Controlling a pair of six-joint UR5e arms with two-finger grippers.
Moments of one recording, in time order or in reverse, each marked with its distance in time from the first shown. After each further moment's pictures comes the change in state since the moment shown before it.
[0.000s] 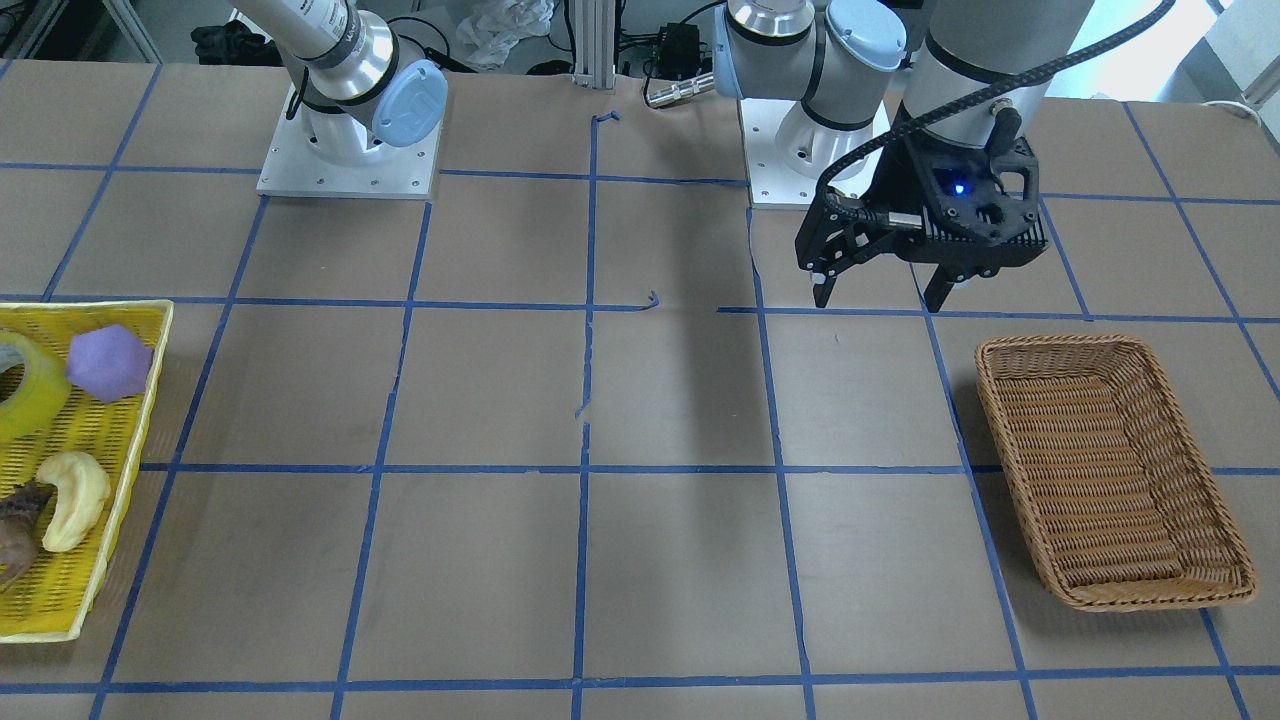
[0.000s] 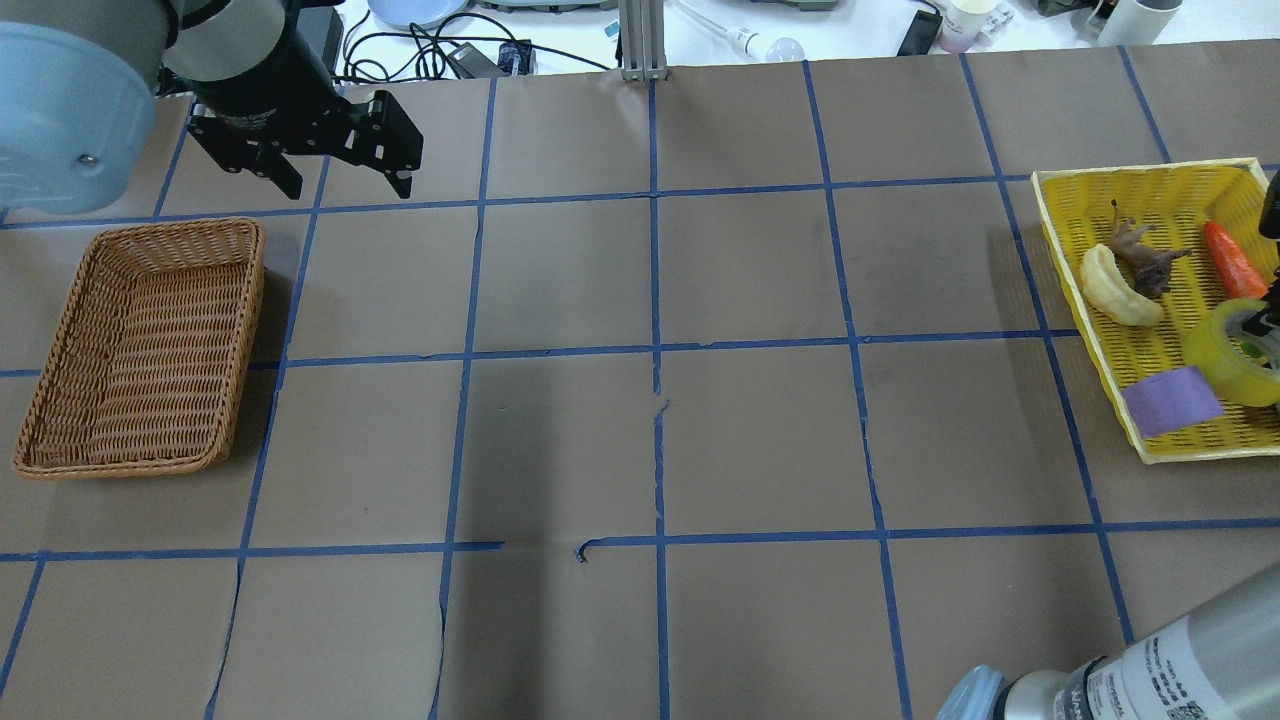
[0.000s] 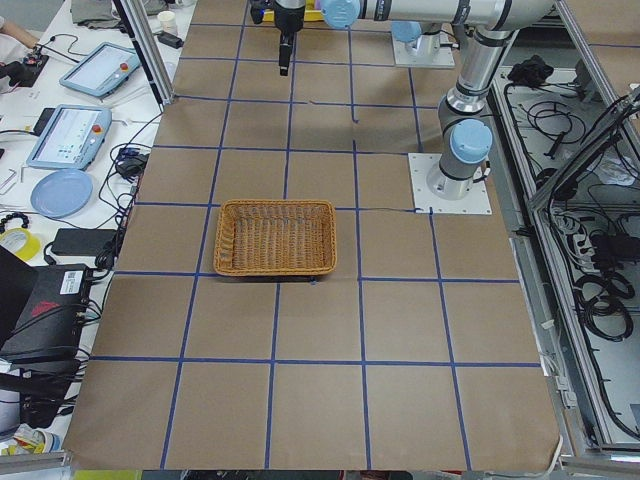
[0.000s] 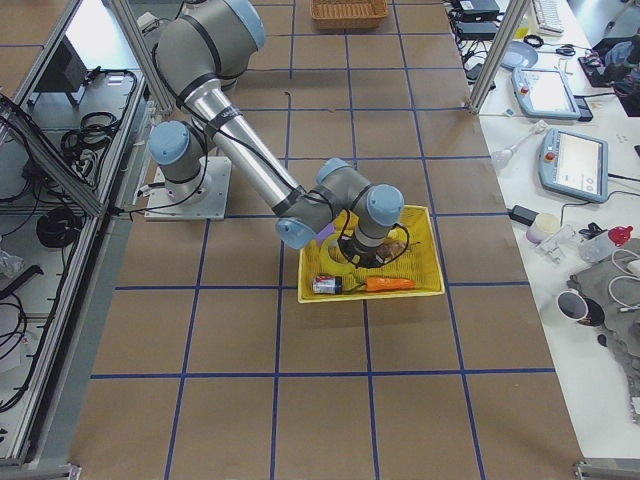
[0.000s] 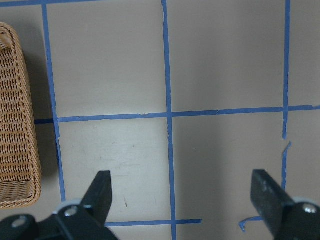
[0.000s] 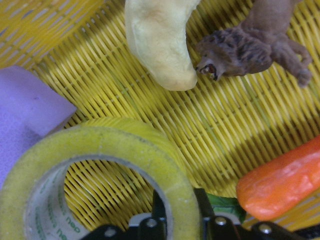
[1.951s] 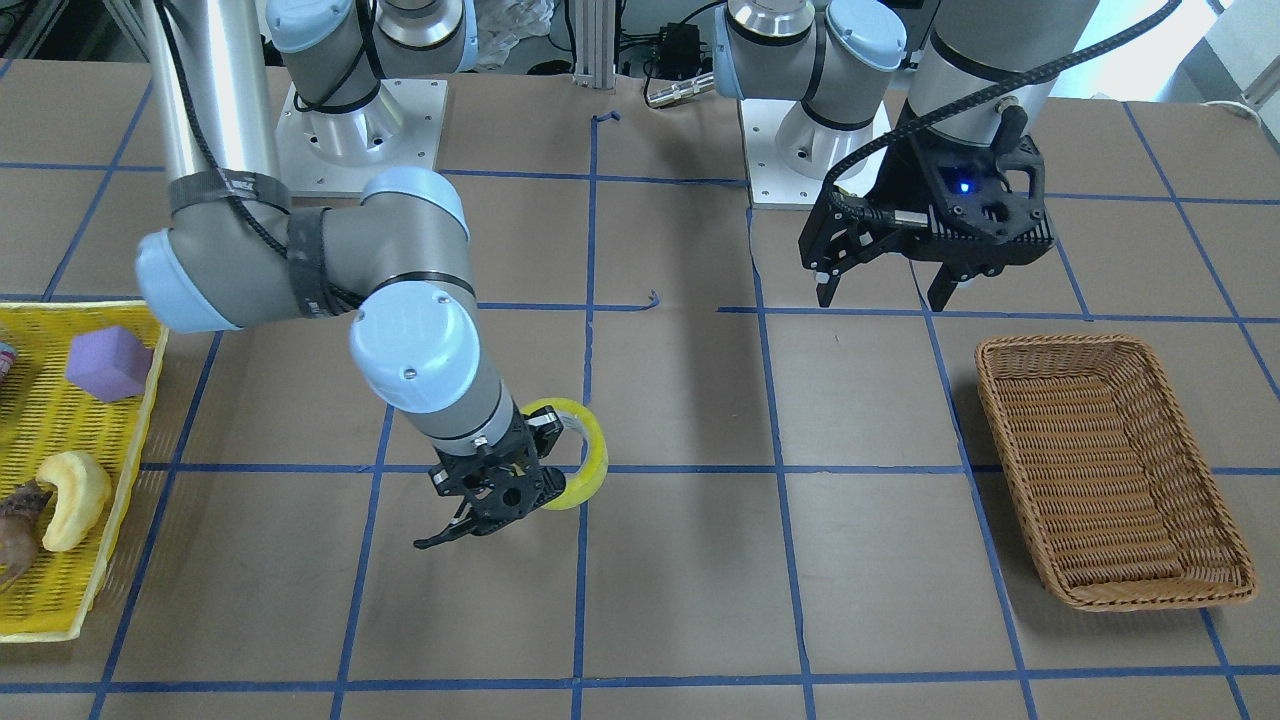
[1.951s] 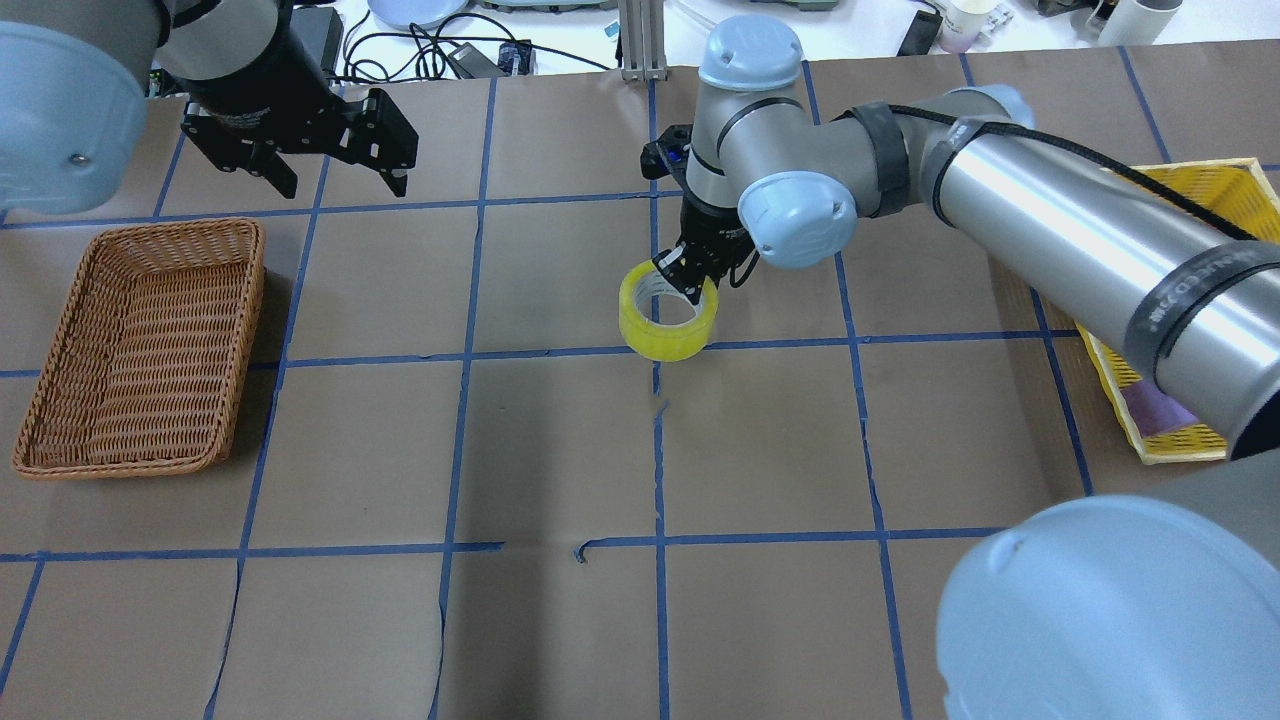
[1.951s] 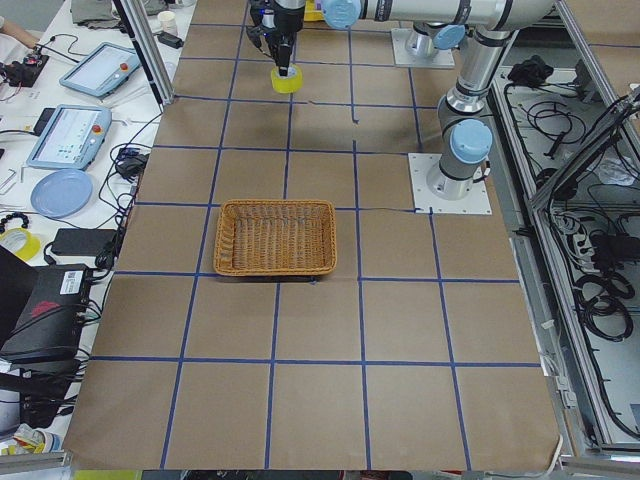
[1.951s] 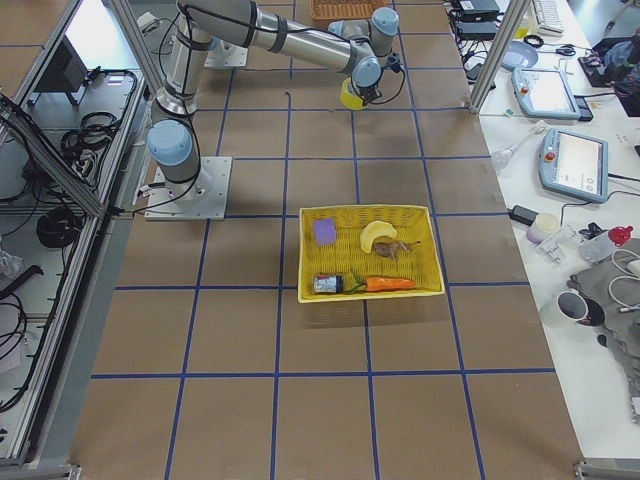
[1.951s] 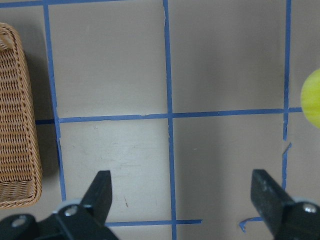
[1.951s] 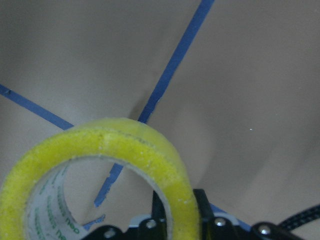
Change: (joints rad) left arm 0.007 0.003 0.000 0.000 -0.001 0.003; right arm 0.987 0.066 -0.050 -0.042 0.152 1.451
